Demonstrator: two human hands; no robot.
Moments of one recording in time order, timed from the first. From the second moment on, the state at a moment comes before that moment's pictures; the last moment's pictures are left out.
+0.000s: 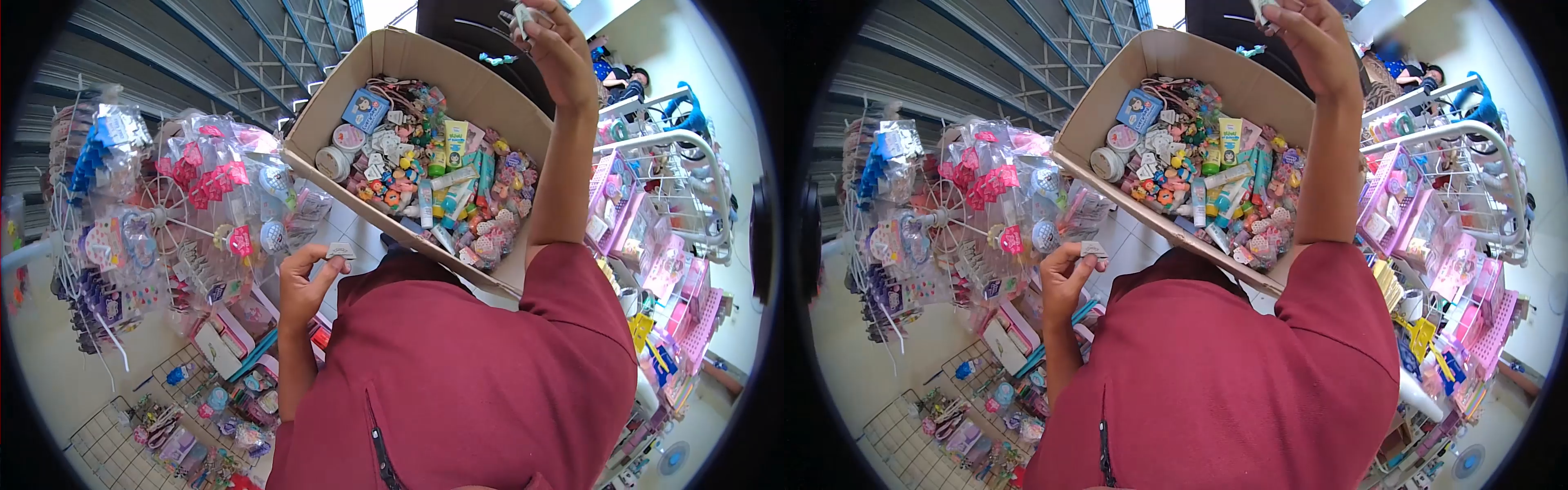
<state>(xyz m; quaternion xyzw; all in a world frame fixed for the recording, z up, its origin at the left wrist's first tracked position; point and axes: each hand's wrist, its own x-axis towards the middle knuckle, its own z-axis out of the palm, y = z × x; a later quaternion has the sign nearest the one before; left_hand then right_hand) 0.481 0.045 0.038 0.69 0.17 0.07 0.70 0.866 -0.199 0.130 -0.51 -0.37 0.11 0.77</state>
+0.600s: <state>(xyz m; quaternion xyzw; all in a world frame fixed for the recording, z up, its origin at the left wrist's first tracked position) 0.244 0.094 0.019 0.70 0.30 0.04 0.64 0.538 -0.007 0.012 -0.40 -0.62 0.60 0.31</state>
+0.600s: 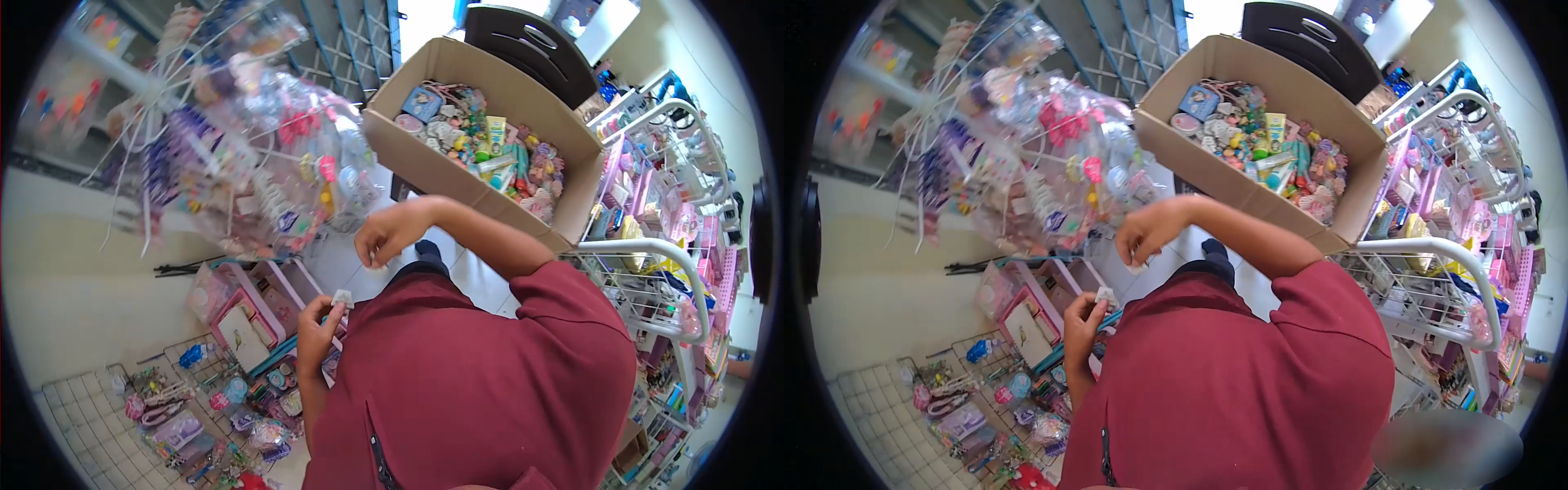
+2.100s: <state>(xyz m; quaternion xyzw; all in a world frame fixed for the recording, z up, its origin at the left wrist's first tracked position) -0.004 0.038 -0.010 0.32 0.58 0.55 0.51 0.113 0.417 0.137 -0.17 -0.52 0.57 0.61</state>
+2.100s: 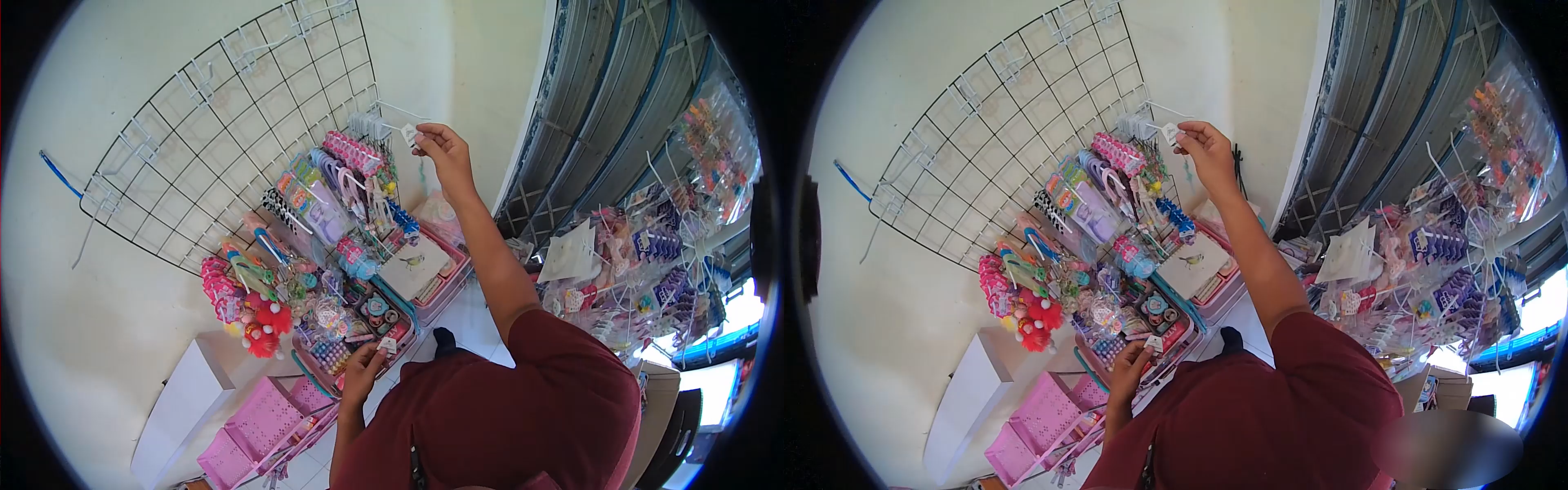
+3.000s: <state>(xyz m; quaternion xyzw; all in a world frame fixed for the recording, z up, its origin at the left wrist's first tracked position) 0.002 0.073 0.008 0.23 0.52 0.72 0.41 0.109 0.244 0.024 -0.16 -0.64 0.69 0.30</state>
